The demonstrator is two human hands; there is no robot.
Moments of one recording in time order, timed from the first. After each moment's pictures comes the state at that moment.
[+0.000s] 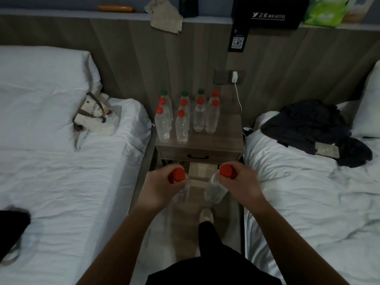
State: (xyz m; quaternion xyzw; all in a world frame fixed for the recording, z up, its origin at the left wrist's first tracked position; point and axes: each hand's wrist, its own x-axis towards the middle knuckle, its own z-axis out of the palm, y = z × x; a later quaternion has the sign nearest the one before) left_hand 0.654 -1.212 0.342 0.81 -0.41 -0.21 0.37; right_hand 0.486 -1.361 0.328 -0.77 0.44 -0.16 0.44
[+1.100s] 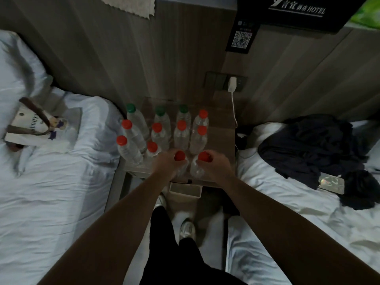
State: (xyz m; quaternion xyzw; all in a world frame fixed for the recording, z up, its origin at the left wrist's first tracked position) left_hand 0.793 -1.526 0.225 0.85 -0.31 -0.33 0.26; right_hand 0.655 -1.632 0.235 -0.73 0.49 0.00 0.47
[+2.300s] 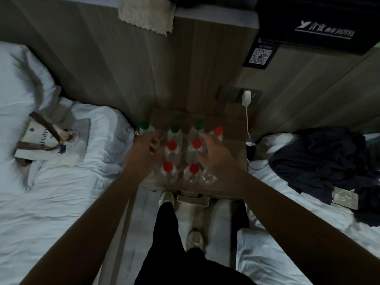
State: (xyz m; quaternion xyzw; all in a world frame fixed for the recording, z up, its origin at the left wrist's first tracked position) left_hand 0.912 -1.509 0.284 0.86 -0.36 -0.18 0.32; right_hand 0.742 -1.653 0.284 -0.87 0.33 -0.06 0.37
